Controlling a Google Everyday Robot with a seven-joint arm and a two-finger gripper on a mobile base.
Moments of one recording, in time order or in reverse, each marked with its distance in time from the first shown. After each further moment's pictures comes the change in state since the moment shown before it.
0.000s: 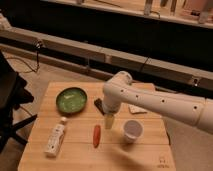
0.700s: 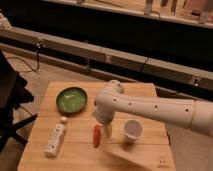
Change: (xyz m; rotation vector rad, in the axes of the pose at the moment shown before) arm -0.030 0.042 0.035 -0.020 -0.027 -0.370
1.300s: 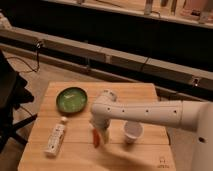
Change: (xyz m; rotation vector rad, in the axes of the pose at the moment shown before) arm -0.002 0.004 0.053 -0.064 0.014 -0.003
